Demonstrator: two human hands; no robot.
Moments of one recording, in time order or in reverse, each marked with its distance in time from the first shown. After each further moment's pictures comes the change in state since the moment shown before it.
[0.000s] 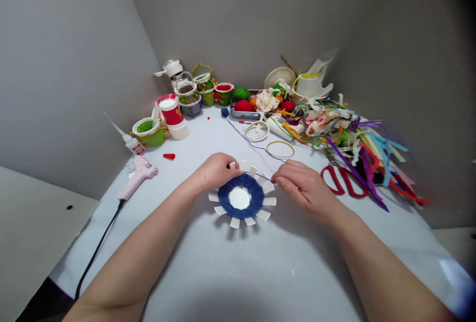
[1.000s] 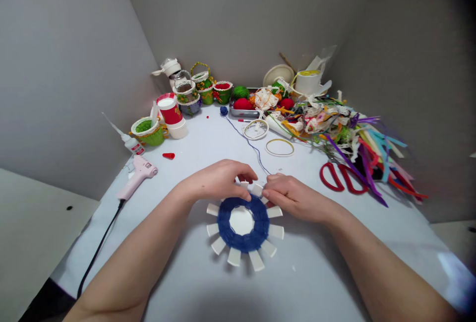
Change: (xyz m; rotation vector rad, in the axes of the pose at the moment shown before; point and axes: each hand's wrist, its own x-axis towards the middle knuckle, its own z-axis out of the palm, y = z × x) left_hand -0.019 0.020 -0.011 0.003 -0.288 0.349; right_hand 0.002 -0.004 0.014 0.242 -0.350 0.025
